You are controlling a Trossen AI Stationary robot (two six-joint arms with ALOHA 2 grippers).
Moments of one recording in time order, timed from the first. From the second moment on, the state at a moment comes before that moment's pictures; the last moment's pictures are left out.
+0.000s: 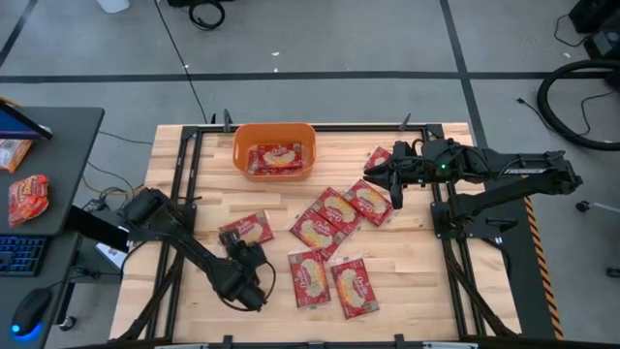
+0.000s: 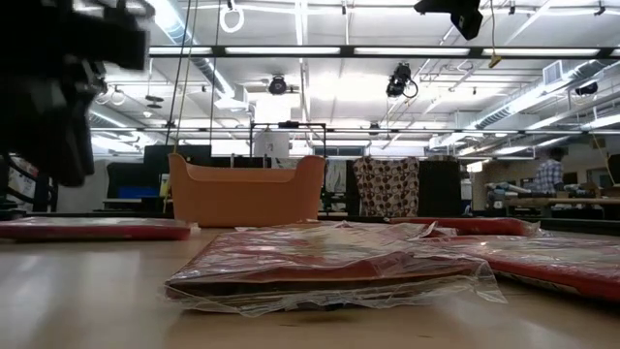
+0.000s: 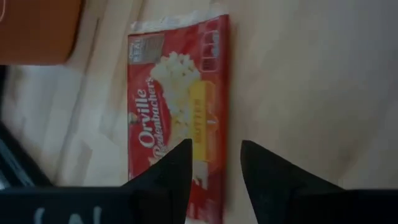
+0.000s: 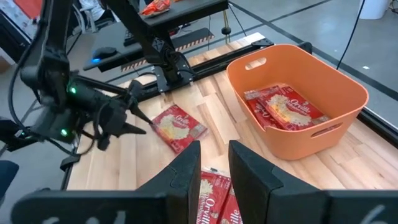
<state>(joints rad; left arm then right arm) -0.70 1.84 1.20 -1.19 -0.52 -1.12 0.00 0.90 0.96 -0.42 0.13 0.34</state>
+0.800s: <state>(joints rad) -0.54 1.30 0.78 -0.80 -0.31 -1.30 0.01 0.90 0.96 -0.42 0.13 0.34</state>
